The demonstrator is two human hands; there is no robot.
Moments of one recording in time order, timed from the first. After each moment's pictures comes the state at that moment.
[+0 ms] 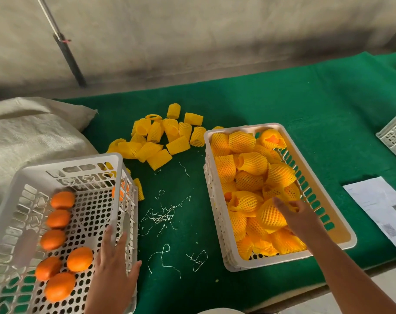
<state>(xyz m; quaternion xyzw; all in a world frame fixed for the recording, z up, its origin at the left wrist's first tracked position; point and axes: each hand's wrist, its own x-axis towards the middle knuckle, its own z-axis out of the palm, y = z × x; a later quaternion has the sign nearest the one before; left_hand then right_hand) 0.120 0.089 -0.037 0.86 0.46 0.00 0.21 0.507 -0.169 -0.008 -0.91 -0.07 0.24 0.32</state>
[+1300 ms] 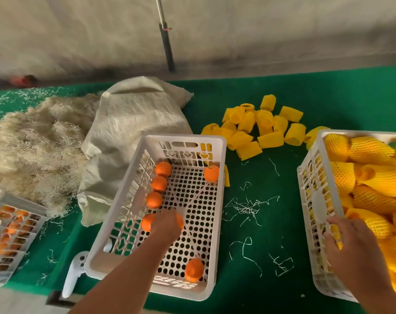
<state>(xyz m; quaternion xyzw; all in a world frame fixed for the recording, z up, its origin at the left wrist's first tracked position) 0.032 0.243 -0.113 0.78 0.57 -0.18 0.17 0.375 -0.062 -0.043 -0.90 -0.40 0.01 0.18</state>
